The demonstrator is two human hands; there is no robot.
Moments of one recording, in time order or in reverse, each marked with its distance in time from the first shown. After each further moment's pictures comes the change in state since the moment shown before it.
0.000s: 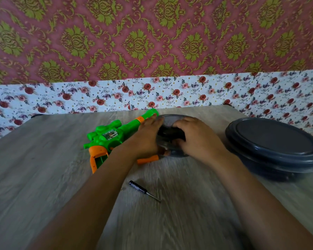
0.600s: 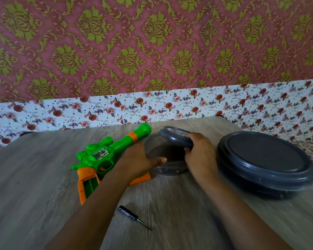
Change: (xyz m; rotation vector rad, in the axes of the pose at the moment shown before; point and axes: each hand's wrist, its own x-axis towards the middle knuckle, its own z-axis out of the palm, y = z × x) left_hand -0.003 0.009 0.003 -0.217 0.136 -0.067; right_hand 0.006 0.032 0.026 0.234 0.300 0.398
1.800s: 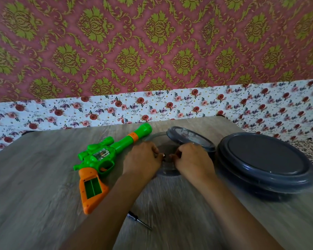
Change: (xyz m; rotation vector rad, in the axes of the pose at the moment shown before) left_hand 0.003 0.012 0.016 0.128 0.193 -0.168; right_hand -0.006 -0.016 -0.003 -0.135 -0.241 -0.004
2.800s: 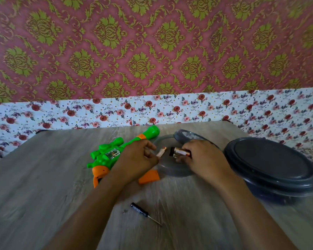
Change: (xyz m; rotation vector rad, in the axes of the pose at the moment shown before) left_hand -0.012 -0.025 -0.045 -0.250 -0.100 0.074; right_hand -0.012 -0.015 -0.039 -0.169 -0.050 -0.308
